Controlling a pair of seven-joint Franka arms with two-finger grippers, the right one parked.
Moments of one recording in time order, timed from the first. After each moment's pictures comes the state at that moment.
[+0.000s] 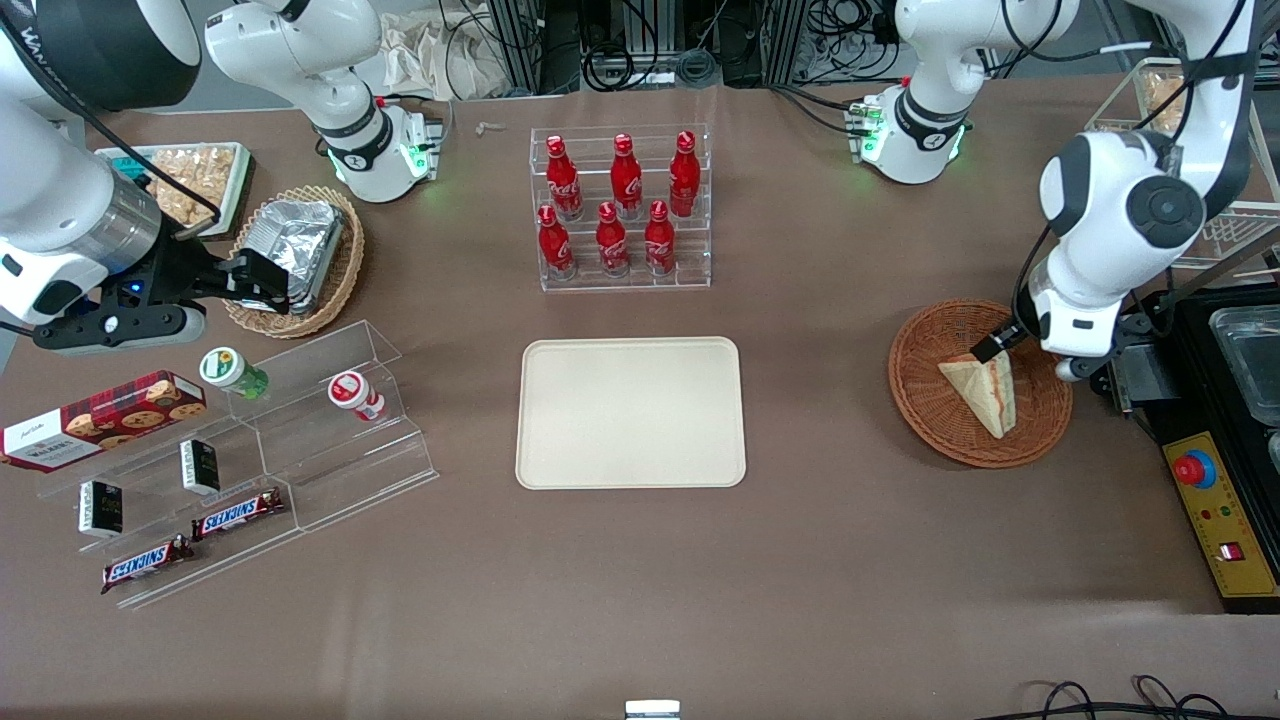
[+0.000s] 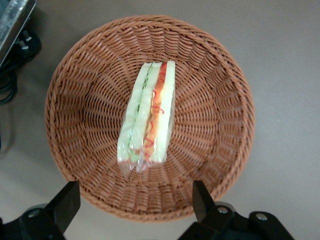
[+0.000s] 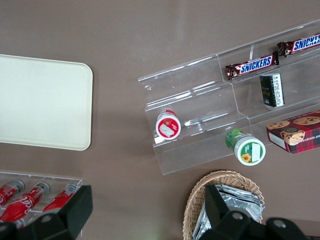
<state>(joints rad) -0.07 -0.02 0.05 -2.37 0.08 2.31 -0.66</state>
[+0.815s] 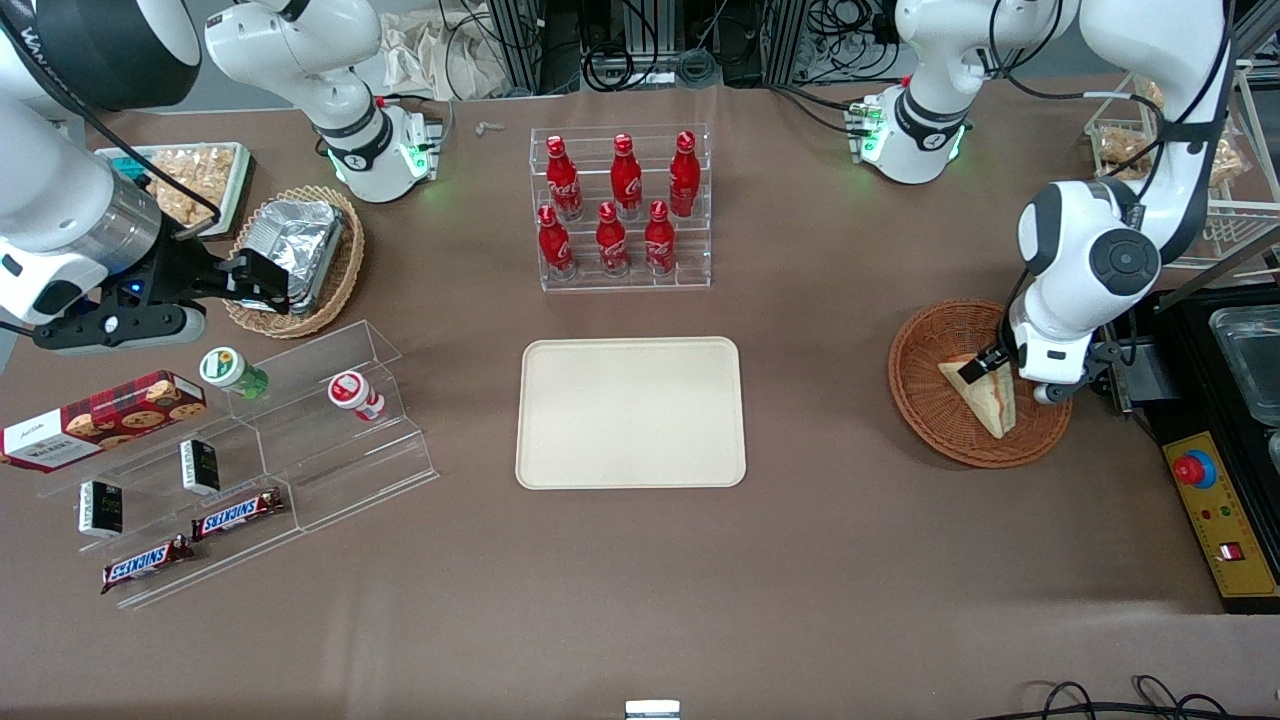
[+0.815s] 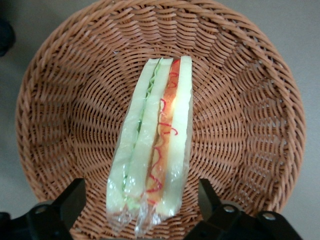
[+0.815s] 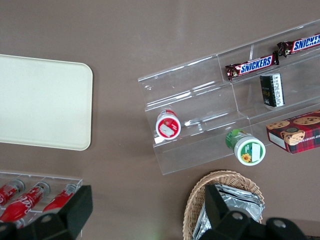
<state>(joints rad) -0.05 0.12 0.05 -2.40 0.09 2.47 -0.66</state>
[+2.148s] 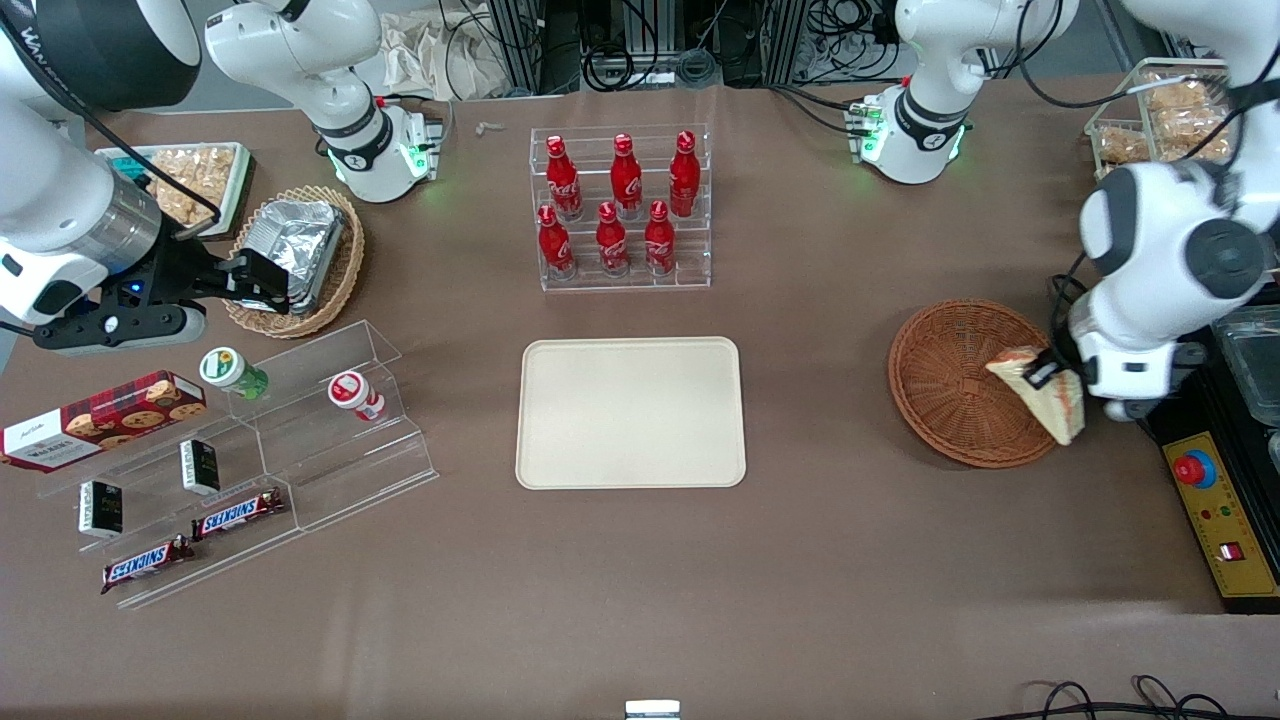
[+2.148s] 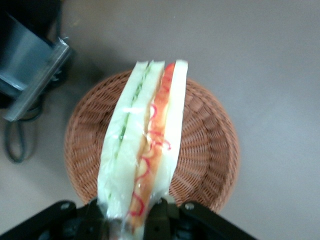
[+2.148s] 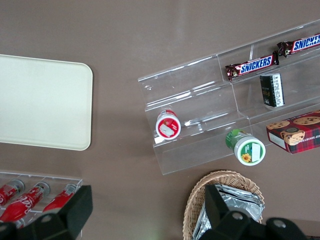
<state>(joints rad) -0.04 0.07 0.05 -2.00 0.08 2.00 -0.72</state>
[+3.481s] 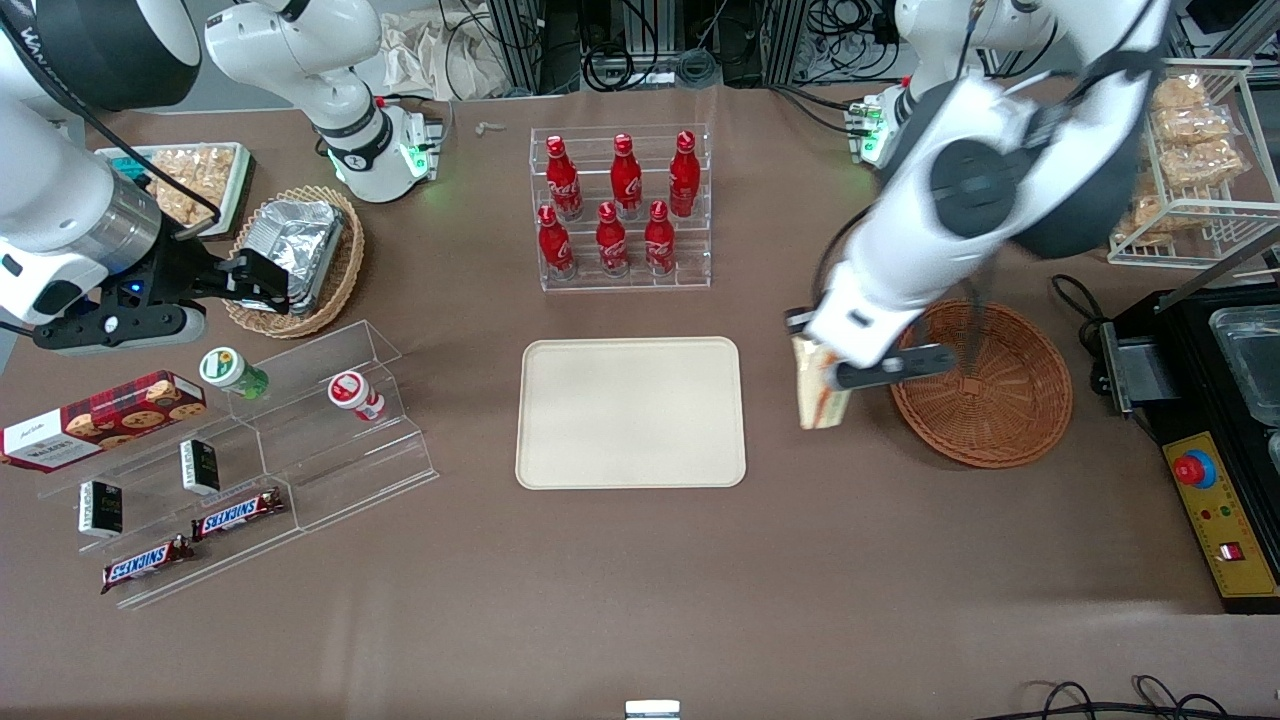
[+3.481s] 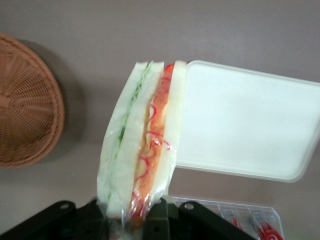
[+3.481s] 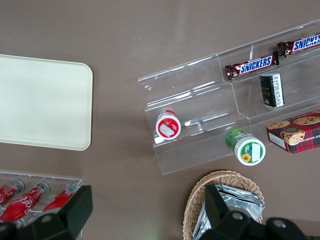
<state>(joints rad) -0.18 0.31 -0.41 -1.55 0.05 1.77 -0.76</state>
